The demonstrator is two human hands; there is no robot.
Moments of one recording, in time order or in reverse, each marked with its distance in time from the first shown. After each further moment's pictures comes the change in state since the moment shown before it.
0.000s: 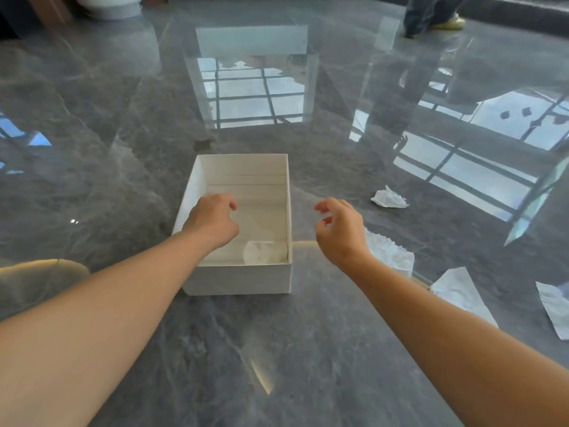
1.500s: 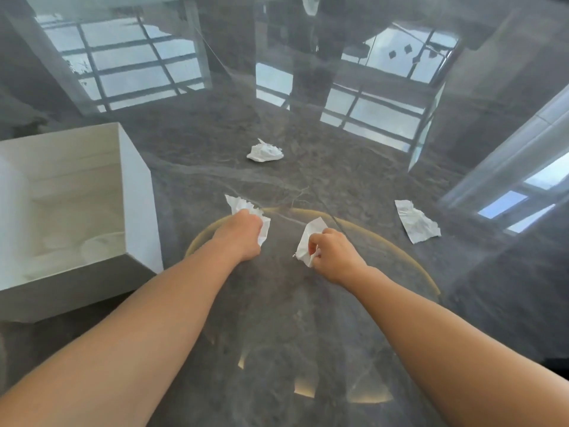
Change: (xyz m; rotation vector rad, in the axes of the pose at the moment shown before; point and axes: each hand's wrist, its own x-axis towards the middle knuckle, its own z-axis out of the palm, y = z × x) left_hand -0.048 0.205 0.193 0.331 -0.382 0.528; right_hand -0.095 0.196 -0.133 -0.367 -0.321 0.323
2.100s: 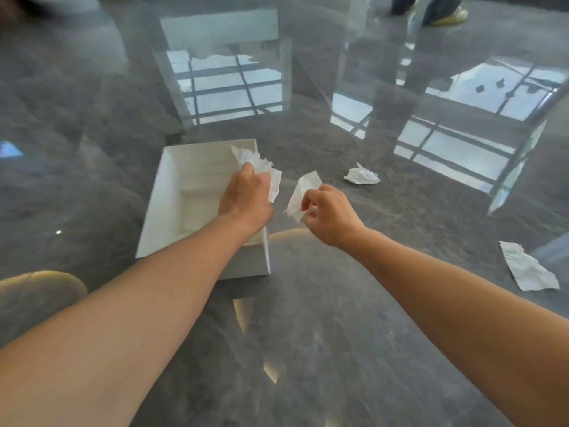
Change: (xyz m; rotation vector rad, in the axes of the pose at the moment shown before) left_hand -0.090 -0.134 -0.101 -0.120 0.536 -0.274; right_hand 0.036 -0.212 -0.004 0.080 0.169 -0.404
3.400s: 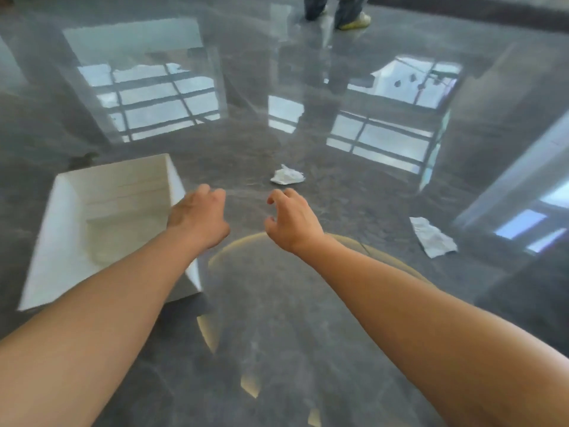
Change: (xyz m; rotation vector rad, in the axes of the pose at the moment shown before) left_hand 0.008 0.061 0.024 0.200 -0.203 0.105; right_hand -0.031 0.056 -0.031 -0.007 0.144 0.173
